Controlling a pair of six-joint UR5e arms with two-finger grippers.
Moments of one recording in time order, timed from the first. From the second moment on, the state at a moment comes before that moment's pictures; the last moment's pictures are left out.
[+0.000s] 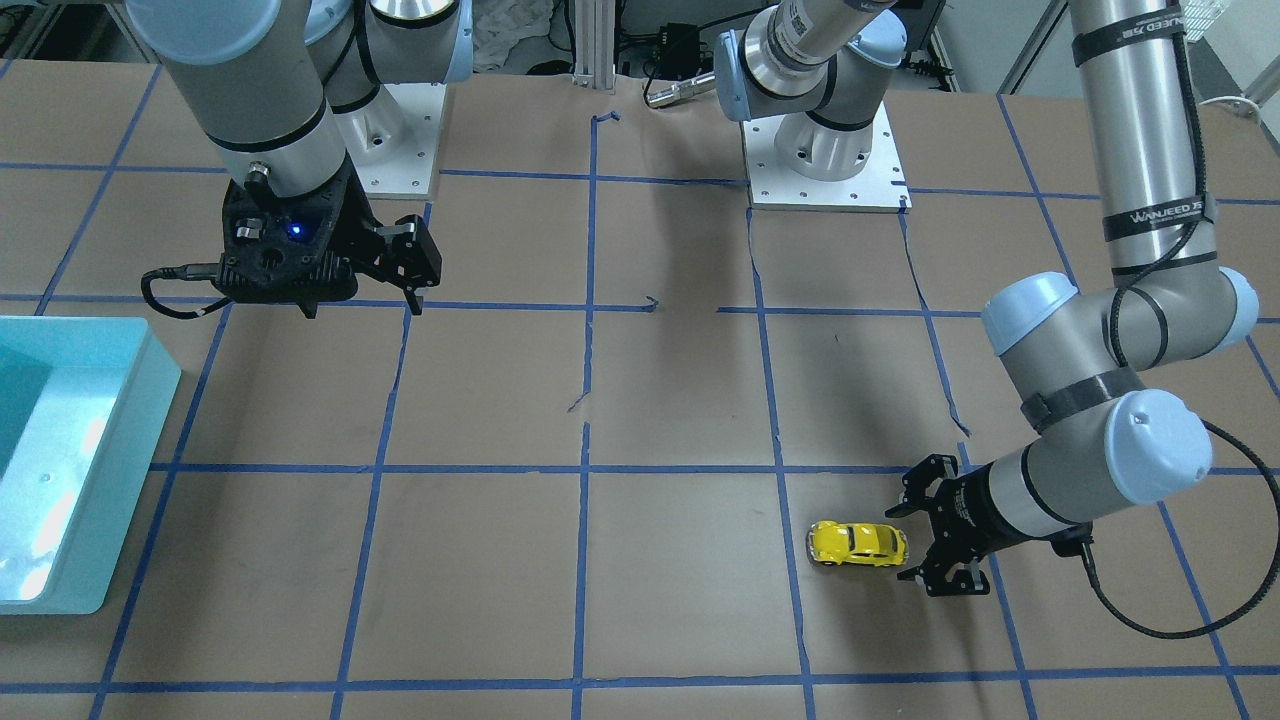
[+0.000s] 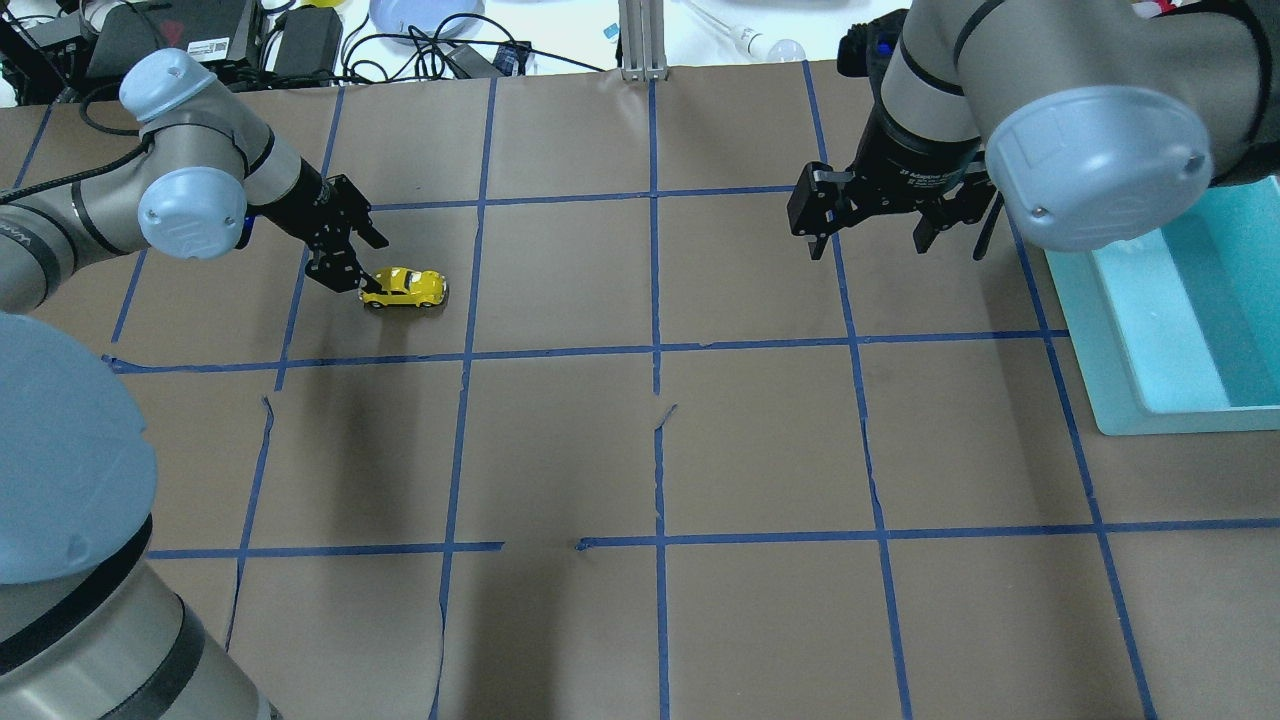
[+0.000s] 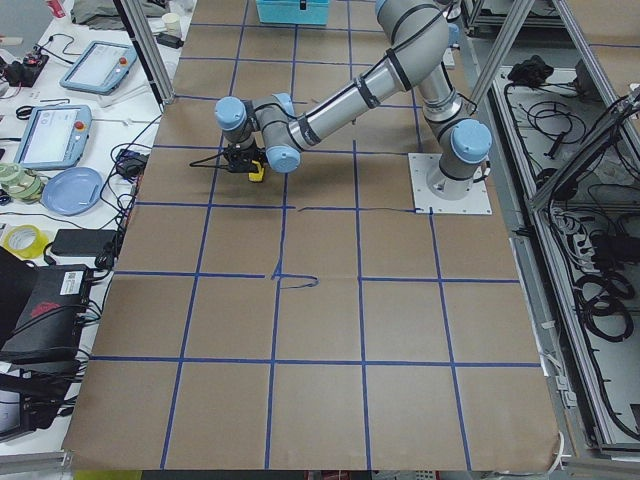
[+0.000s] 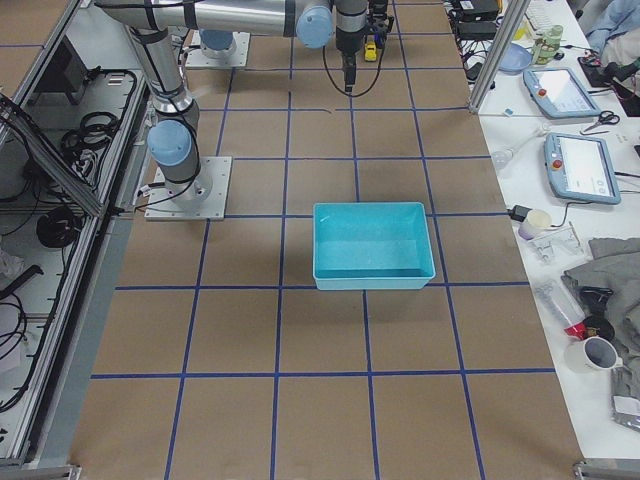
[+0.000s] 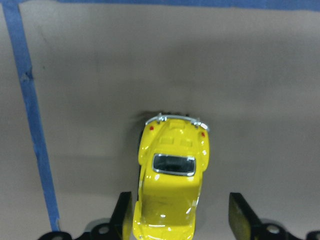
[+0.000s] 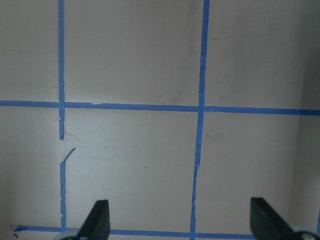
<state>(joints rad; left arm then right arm) -1.33 -2.10 -1.58 -1.10 1.36 -1.33 1.65 -1.51 1.65 -1.74 -1.57 0.04</state>
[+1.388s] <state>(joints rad) -1.50 -1.73 -1.37 -1.65 1.51 -0.31 1.65 -1.51 1.66 -1.85 -1.59 0.11</state>
